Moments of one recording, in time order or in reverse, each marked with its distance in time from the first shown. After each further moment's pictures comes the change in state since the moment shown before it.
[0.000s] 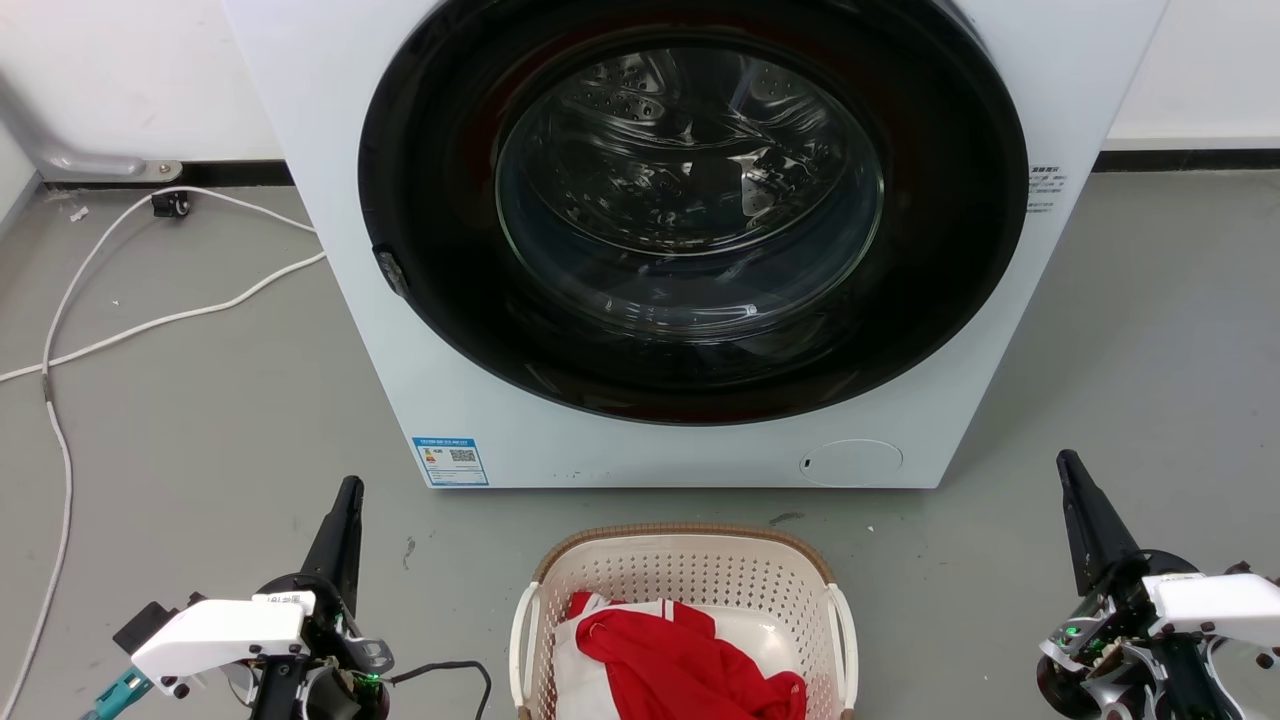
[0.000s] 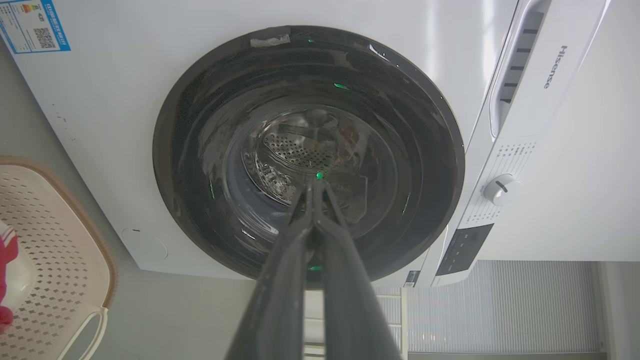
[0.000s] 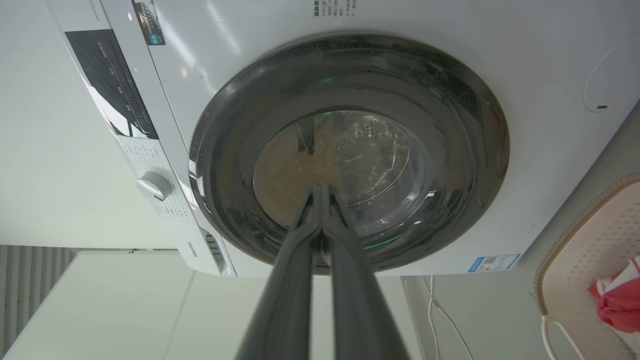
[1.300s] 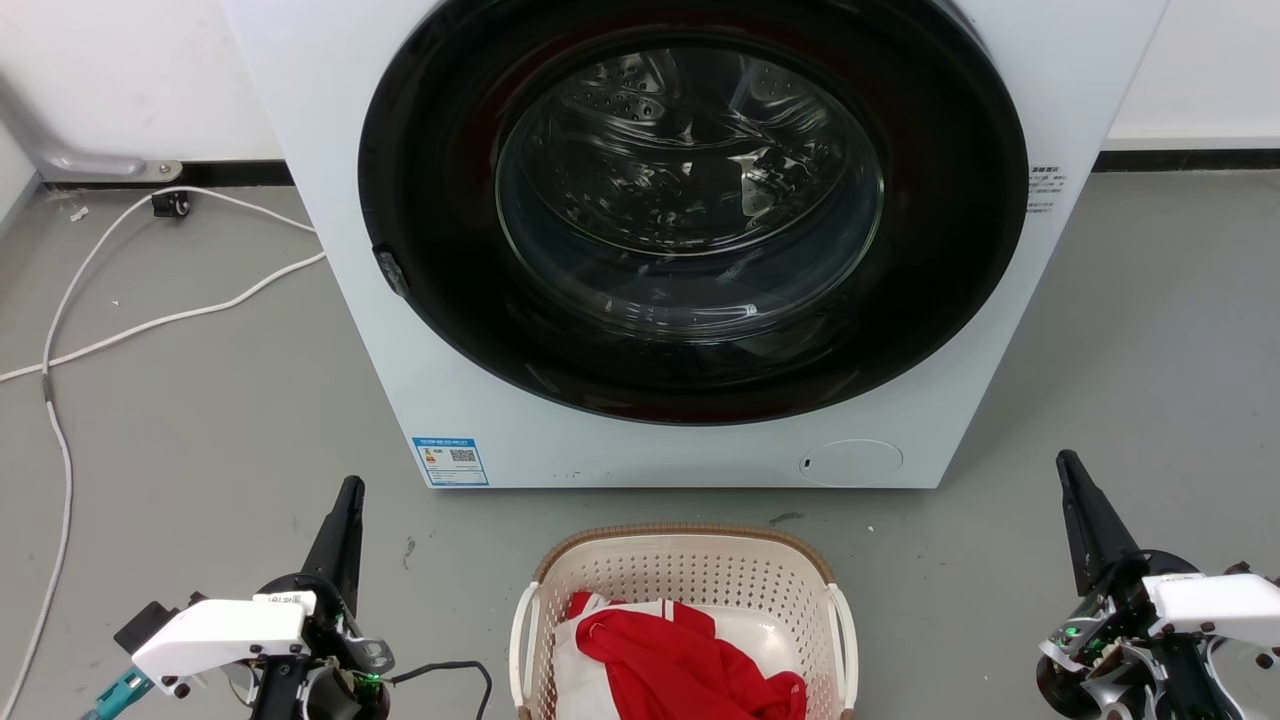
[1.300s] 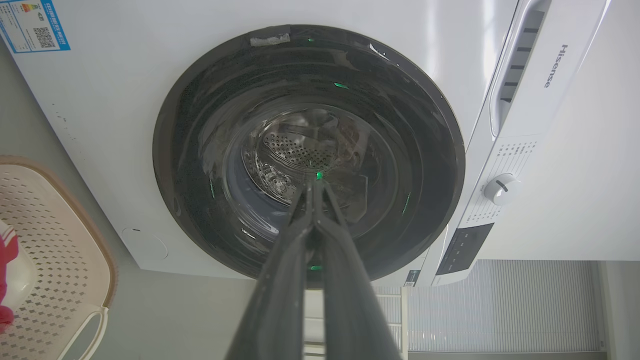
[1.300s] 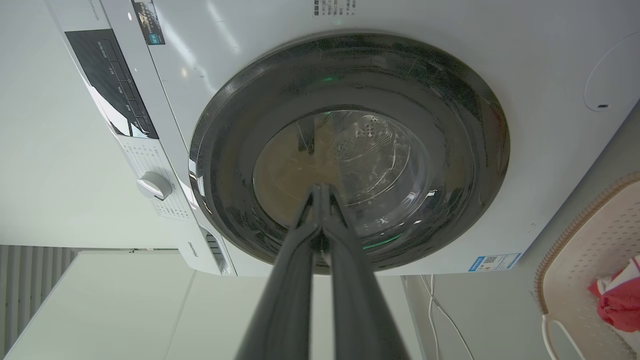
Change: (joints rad) left arm 0.000 -0.003 0.003 0.000 0.004 0.000 0.004; right arm 0.000 0.002 -0.003 0.000 -0.001 0.000 0.004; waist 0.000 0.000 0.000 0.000
